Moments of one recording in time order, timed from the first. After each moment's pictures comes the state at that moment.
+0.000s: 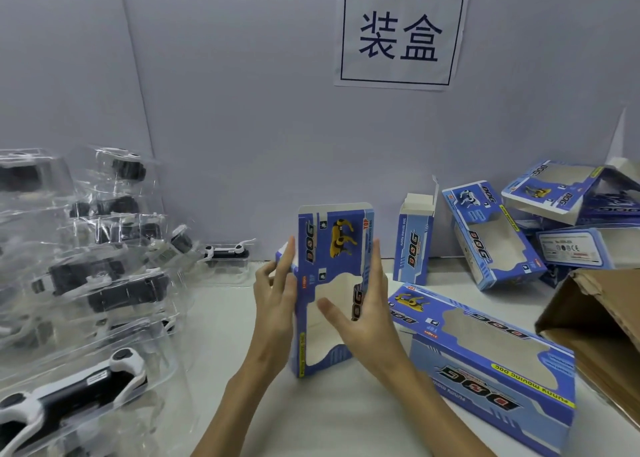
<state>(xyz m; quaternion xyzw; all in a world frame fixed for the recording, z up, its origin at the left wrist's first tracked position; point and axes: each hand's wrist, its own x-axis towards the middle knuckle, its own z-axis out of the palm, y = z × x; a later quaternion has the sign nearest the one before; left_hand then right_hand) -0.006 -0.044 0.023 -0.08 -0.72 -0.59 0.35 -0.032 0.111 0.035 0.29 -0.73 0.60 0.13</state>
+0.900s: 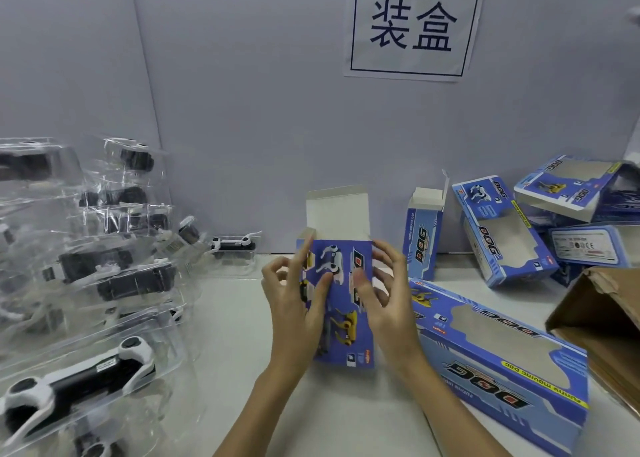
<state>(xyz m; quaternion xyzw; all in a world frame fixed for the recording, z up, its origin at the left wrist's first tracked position) -0.009 -0.021 0.018 -0.03 -0.72 -0.50 0.48 -0.045 0.116 0.032 0.27 -0.62 0.72 0.18</state>
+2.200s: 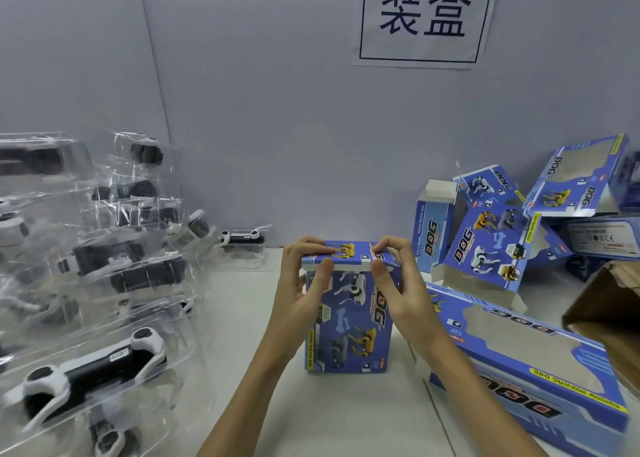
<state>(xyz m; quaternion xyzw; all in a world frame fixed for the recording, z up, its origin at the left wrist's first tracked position) 0.002 -0.036 0.036 -0.12 -0.67 -0.65 0.34 -0.049 0.134 0.045 0.32 -0.67 0.66 0.10</state>
